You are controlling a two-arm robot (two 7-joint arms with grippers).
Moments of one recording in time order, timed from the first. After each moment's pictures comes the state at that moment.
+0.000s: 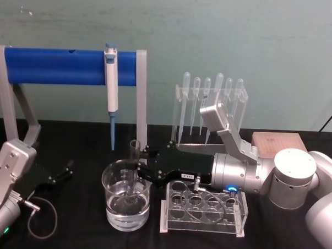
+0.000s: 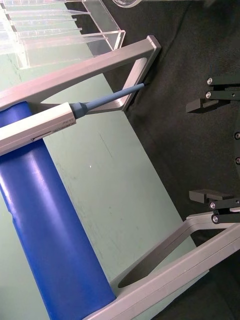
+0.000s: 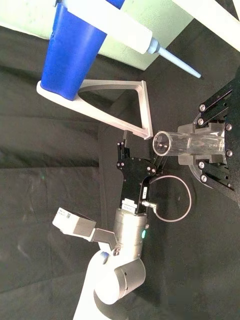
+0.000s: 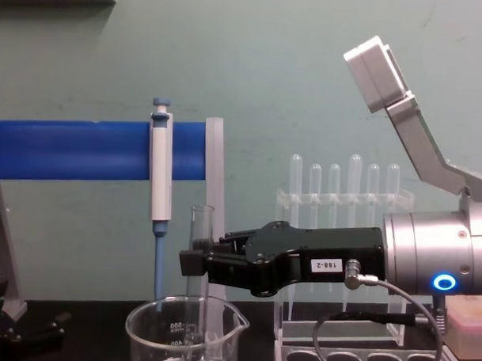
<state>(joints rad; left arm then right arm) -0.20 0.60 0.45 -1.41 -0.25 -0.12 0.03 0.69 0.37 -0.73 -1.17 0.51 -0.04 0.86</state>
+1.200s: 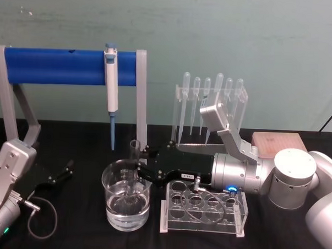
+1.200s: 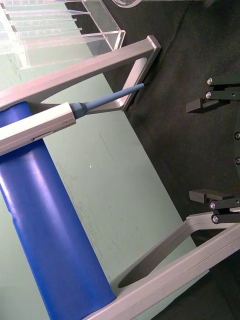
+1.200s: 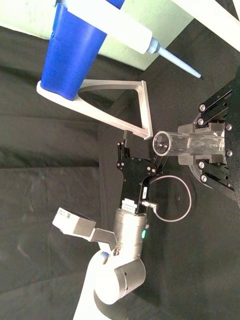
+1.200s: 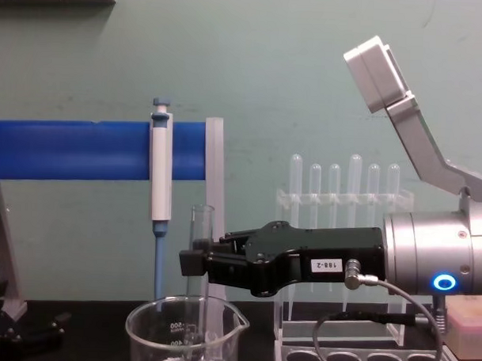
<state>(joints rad) -0.20 0.60 0.45 -1.41 -0.25 -0.12 0.03 0.69 0.37 -0.73 -1.17 0.51 -0.04 0.86</state>
